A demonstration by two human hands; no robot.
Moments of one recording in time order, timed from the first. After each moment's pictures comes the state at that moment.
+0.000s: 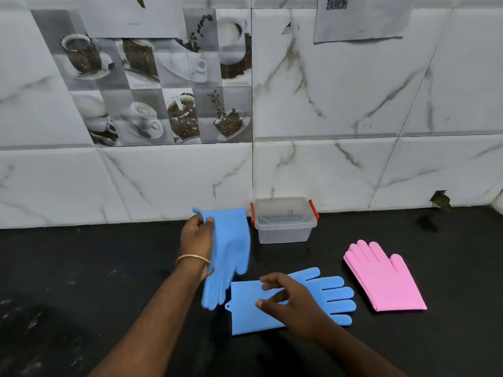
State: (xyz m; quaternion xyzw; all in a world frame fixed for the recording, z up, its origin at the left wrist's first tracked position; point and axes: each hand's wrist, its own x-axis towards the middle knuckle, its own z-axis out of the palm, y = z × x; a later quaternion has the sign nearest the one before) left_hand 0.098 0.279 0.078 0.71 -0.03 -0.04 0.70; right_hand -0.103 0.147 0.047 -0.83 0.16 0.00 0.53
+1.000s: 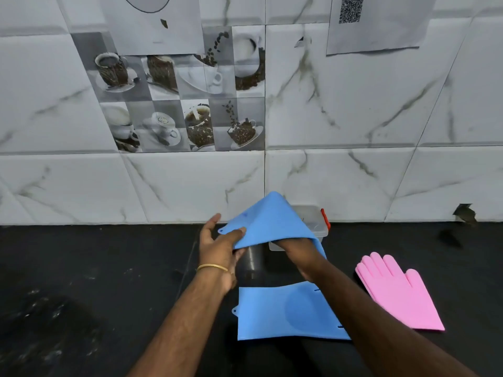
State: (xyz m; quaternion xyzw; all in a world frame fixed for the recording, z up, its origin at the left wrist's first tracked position) left_hand 0.034 0.272 0.128 0.47 0.05 -0.14 0.87; right_hand -0.021 0.108 0.098 -0.69 0.14 -0.12 0.70
